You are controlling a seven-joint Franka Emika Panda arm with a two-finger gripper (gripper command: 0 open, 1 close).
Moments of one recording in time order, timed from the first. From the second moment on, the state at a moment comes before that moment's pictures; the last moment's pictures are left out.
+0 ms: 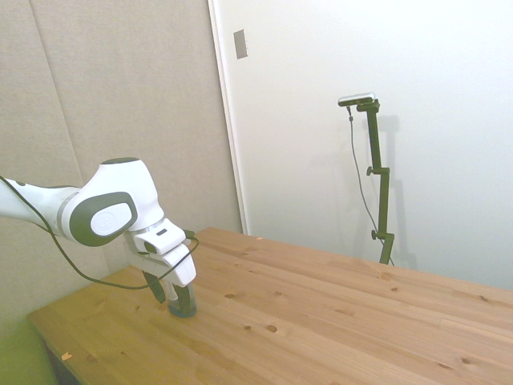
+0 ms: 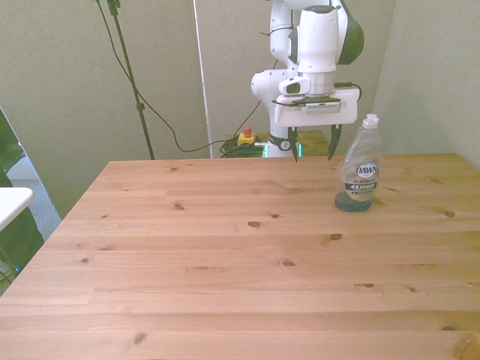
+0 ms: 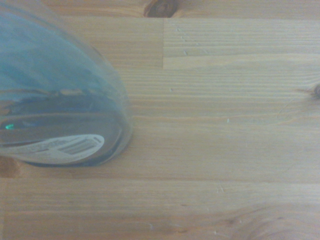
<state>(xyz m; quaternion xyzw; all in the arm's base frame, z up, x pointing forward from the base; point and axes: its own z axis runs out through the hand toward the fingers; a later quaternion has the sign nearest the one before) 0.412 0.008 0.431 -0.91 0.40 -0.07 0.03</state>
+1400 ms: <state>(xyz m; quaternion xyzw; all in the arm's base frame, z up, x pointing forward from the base) 0.428 0.143 0.464 -0.88 0.45 -0.13 0.03</state>
